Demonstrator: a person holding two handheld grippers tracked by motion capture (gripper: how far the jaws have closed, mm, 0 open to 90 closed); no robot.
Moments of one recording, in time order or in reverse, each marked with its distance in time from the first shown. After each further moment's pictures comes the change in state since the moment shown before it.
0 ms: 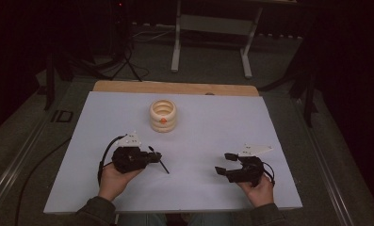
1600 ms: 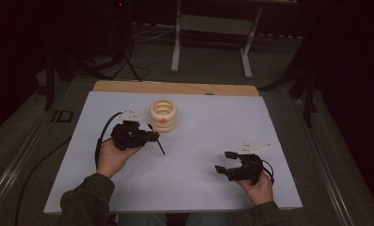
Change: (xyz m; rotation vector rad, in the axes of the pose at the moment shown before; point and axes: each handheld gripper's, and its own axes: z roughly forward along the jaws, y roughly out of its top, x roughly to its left) left arm 0.027 0.056 -0.012 0.051 0.073 0.006; right arm -0.006 0.002 0.004 0.008 0.005 0.004
